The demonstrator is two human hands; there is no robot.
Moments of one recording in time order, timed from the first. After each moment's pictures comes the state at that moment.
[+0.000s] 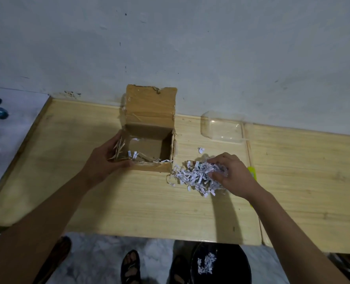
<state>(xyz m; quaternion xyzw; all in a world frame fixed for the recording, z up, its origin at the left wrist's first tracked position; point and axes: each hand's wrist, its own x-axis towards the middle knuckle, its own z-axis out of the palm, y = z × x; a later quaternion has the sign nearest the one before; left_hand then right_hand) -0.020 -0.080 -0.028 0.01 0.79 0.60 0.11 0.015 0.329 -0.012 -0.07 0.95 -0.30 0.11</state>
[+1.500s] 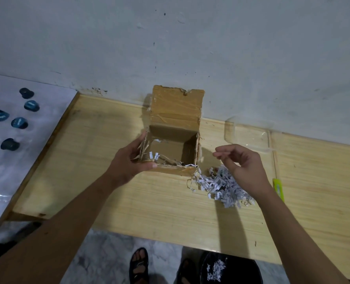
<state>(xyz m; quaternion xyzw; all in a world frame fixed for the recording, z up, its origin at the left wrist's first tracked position) -0.019 -0.081 -0.029 -0.03 0.79 0.60 0.12 -0.012 0.259 0.019 -0.01 0.82 -0.57 0.05</state>
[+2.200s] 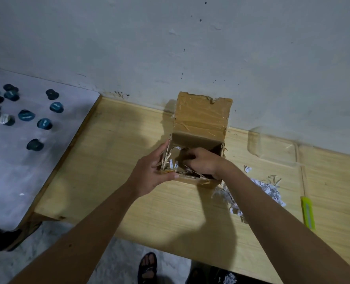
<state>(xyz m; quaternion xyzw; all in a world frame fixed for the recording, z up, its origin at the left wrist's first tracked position) -0.019 -0.089 -0.048 0.01 0.81 0.58 0.10 -0.098 0.114 -0.009 -0.04 0.84 -0.37 0.40</state>
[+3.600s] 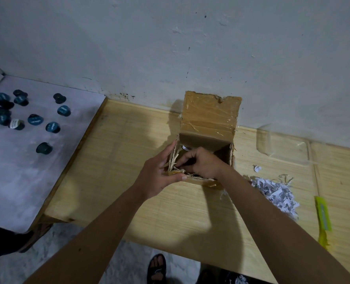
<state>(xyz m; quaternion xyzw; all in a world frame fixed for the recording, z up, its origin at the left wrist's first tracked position) -0.020 -0.088 -0.049 0.04 0.82 0.57 0.08 -0.097 0.107 -0.042 -0.15 0.82 -0.44 0.34</state>
